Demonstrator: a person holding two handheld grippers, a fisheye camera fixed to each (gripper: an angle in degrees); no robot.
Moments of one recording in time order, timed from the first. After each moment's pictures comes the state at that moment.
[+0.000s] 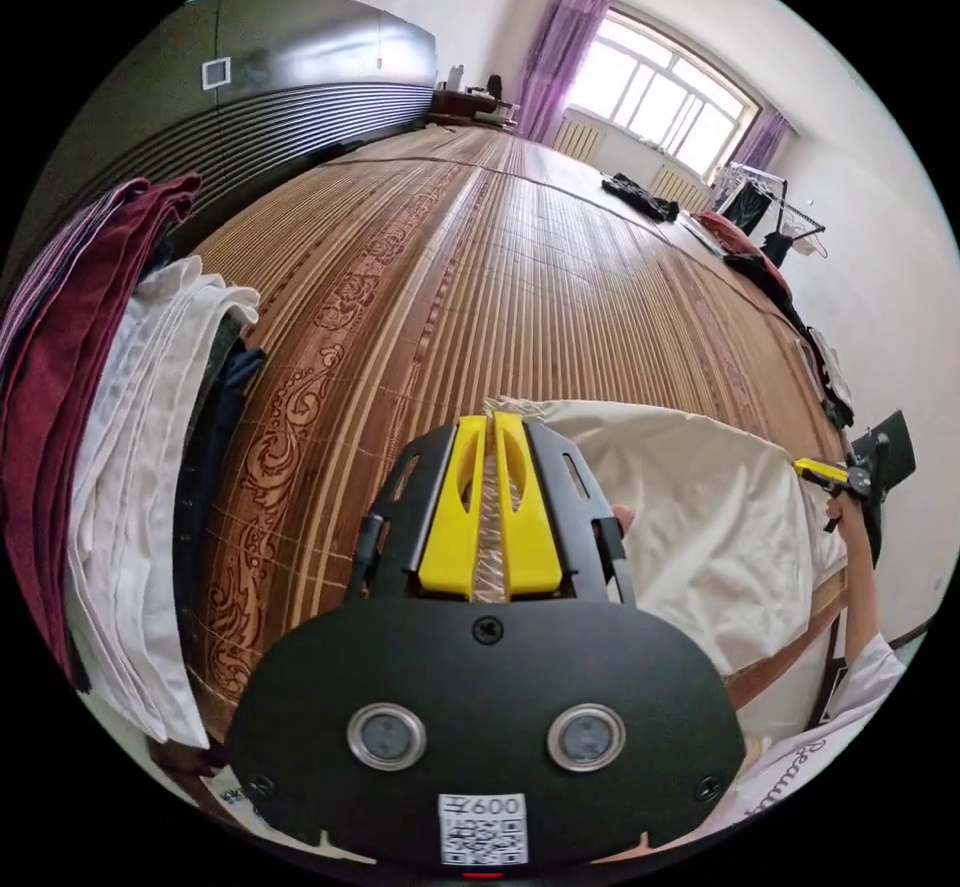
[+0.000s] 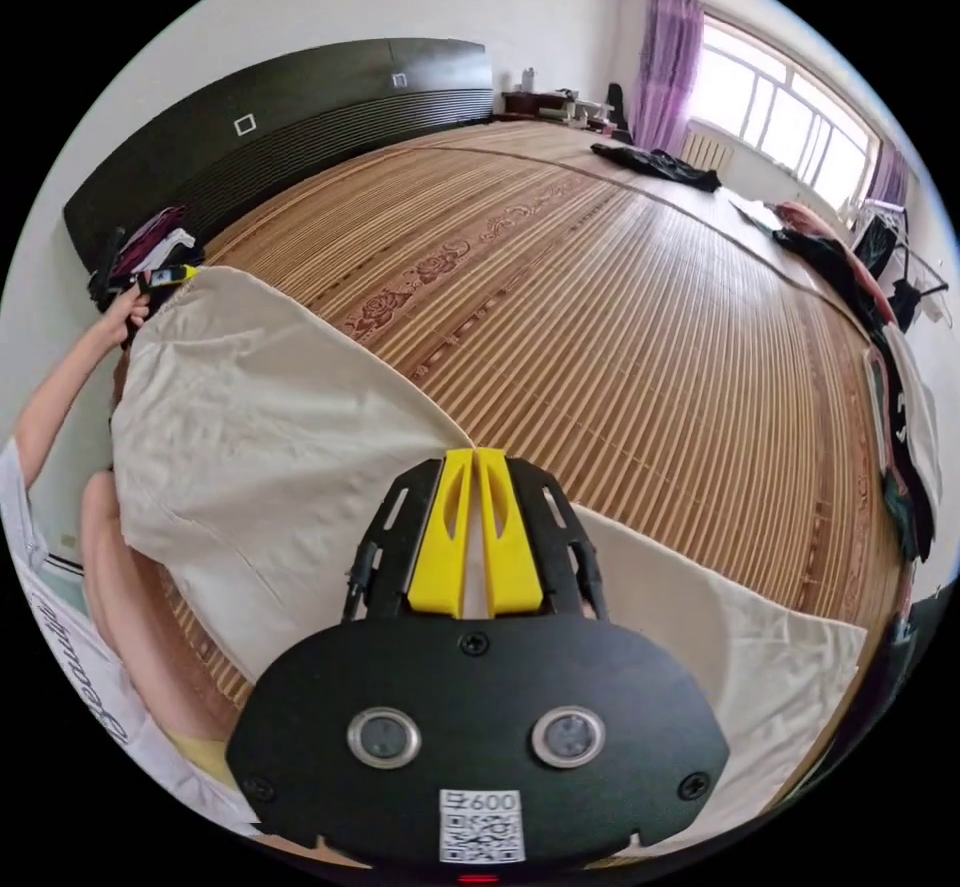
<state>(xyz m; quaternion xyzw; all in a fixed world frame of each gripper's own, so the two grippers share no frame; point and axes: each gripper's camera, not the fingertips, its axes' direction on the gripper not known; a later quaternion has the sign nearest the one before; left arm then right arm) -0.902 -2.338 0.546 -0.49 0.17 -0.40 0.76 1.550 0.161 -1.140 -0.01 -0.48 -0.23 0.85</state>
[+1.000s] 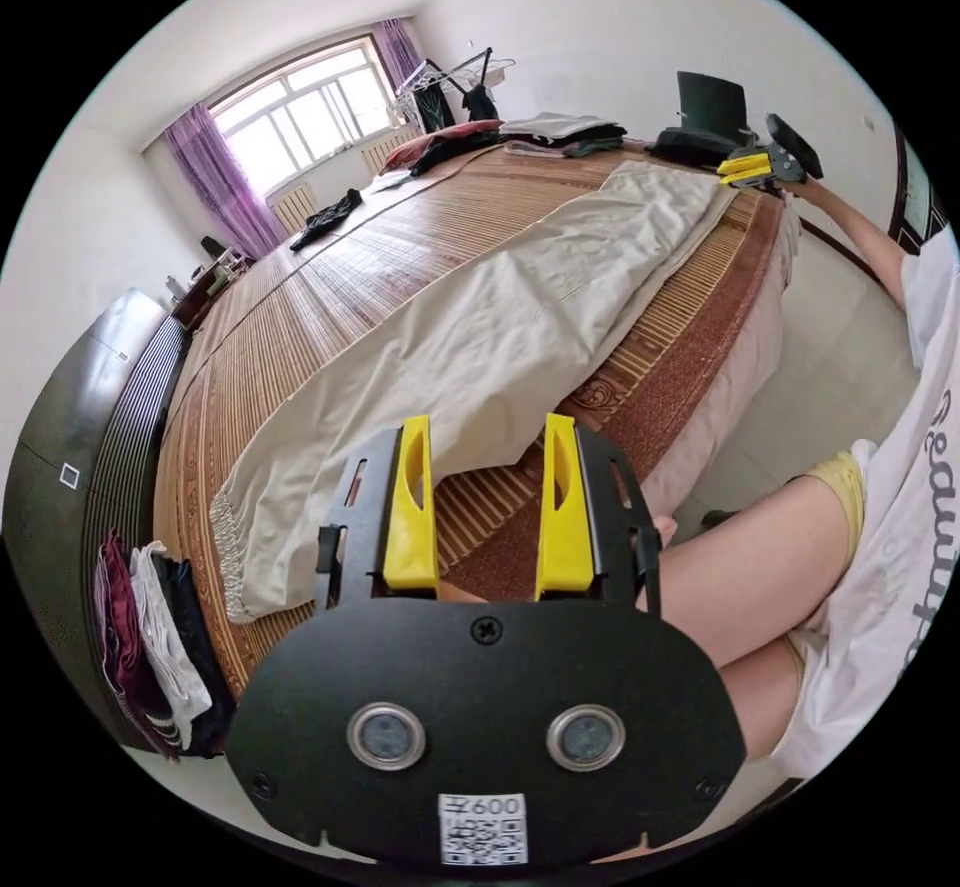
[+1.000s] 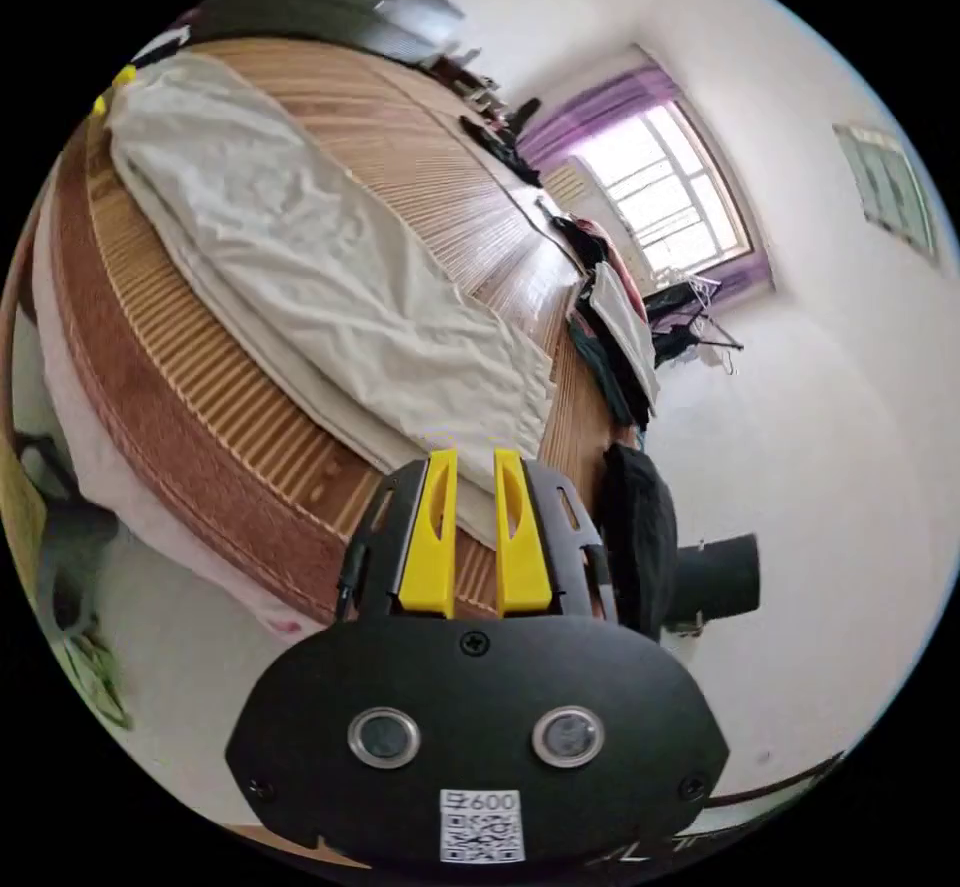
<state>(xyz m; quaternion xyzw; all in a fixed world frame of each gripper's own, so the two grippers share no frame) -0.458 -2.385 0.136 -0.34 0.37 -0.03 0.87 1.764 0.338 -1.122 0.10 -0.09 -0.36 0.92</state>
